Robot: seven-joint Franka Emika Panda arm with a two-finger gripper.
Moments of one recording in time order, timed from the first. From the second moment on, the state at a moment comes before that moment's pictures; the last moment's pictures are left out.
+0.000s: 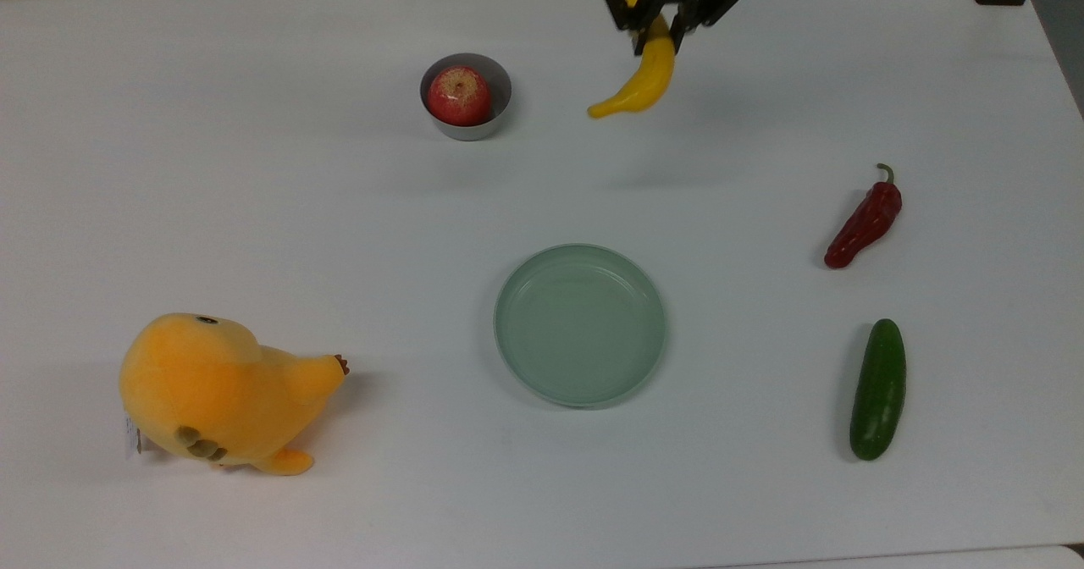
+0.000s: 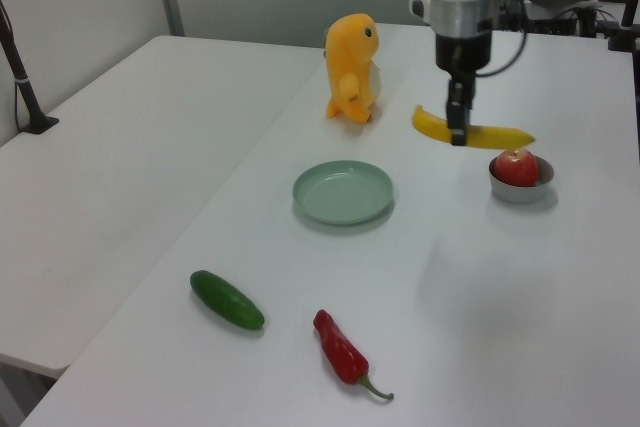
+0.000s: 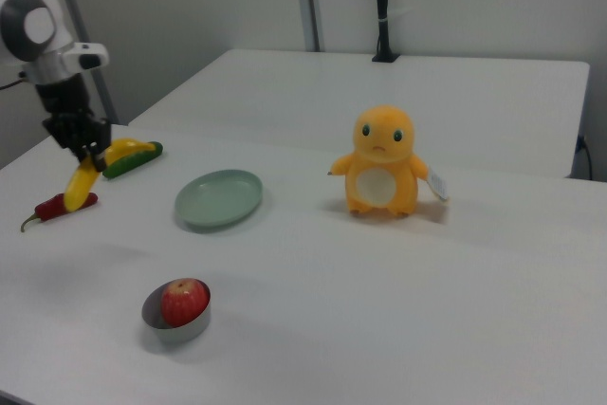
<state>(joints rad) 0.03 0.15 0.44 -1.64 -0.10 1.75 0.34</state>
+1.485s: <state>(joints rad) -0.02 0.56 0.33 -1.46 -0.23 2.33 0.34</state>
